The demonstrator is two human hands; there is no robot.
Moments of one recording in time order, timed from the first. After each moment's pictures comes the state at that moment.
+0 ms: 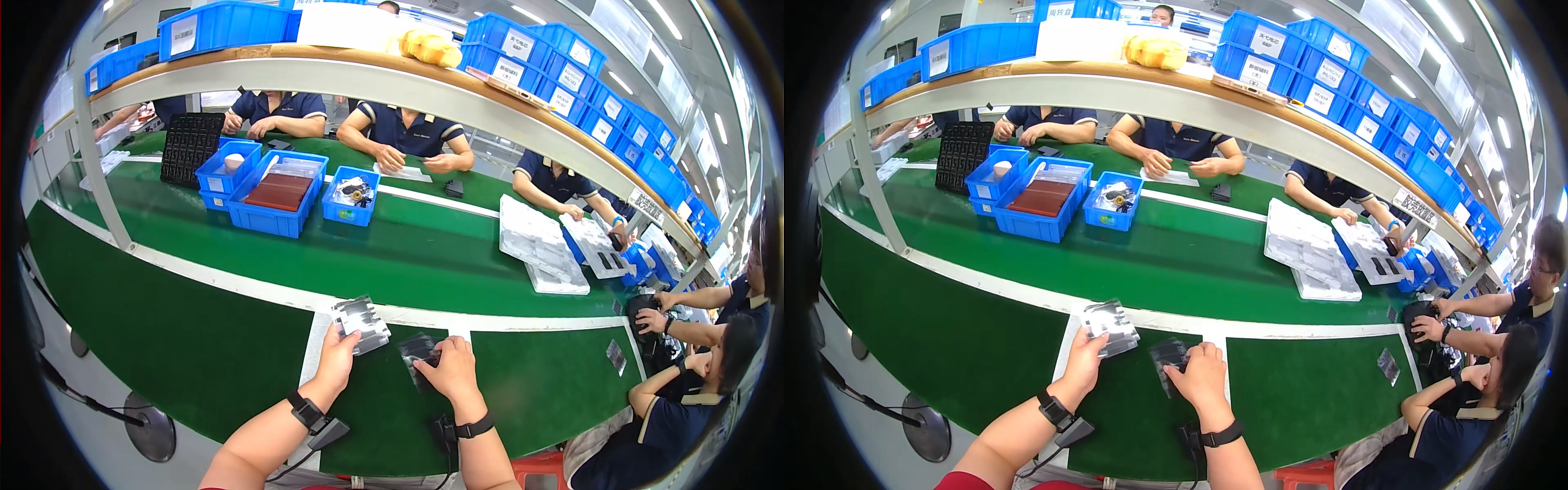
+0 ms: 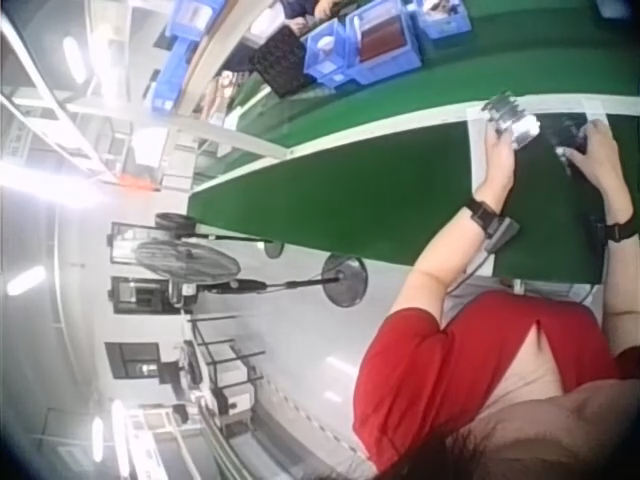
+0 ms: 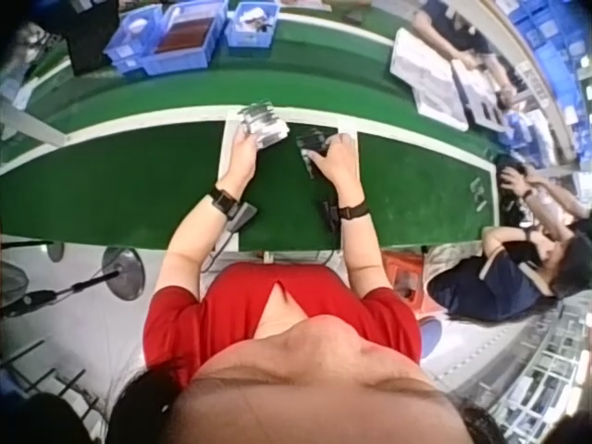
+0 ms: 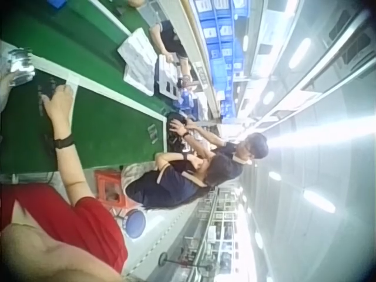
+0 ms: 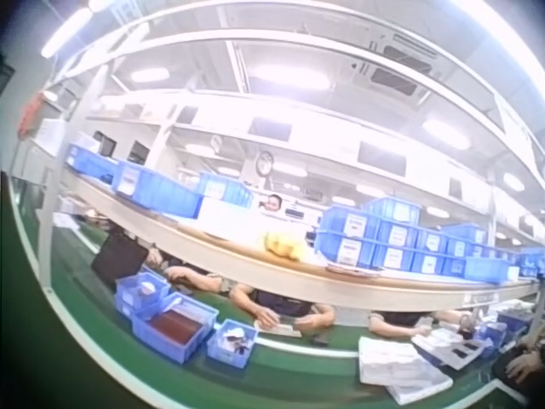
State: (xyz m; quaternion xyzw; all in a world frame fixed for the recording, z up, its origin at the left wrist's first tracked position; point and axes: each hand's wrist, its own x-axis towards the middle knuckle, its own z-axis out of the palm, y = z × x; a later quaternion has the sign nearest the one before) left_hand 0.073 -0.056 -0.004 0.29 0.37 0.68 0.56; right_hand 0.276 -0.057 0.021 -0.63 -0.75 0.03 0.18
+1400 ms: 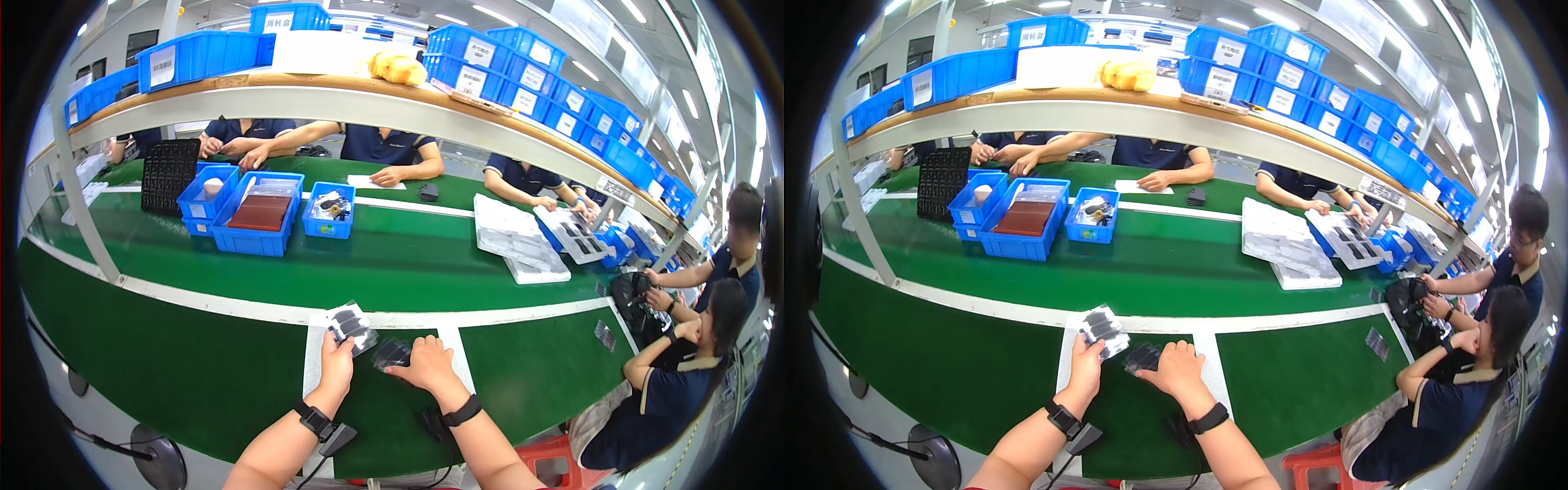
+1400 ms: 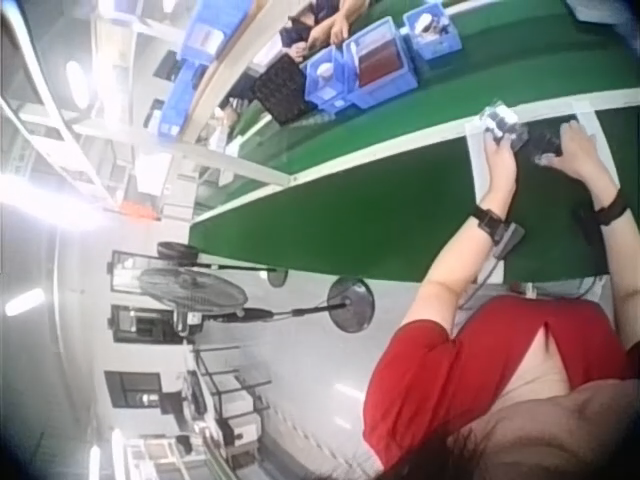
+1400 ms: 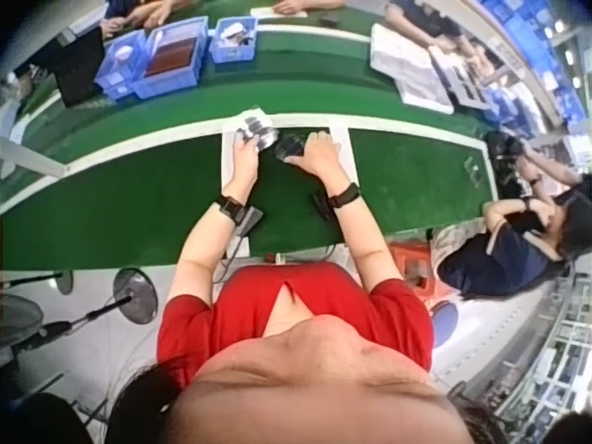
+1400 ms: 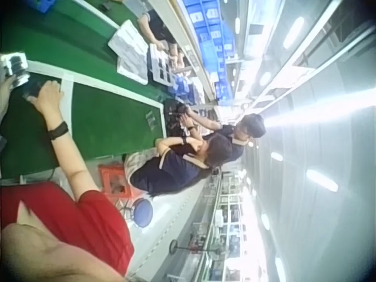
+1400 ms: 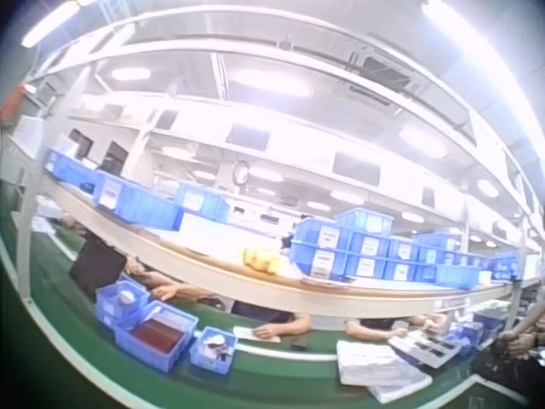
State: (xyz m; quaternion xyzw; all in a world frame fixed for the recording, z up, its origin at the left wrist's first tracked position) left_hand 0.074 -0.041 -0.019 0.32 0.39 0.68 0.54; right_hand 0.233 -0.051 0.040 -0.68 -0.73 0.07 0.05
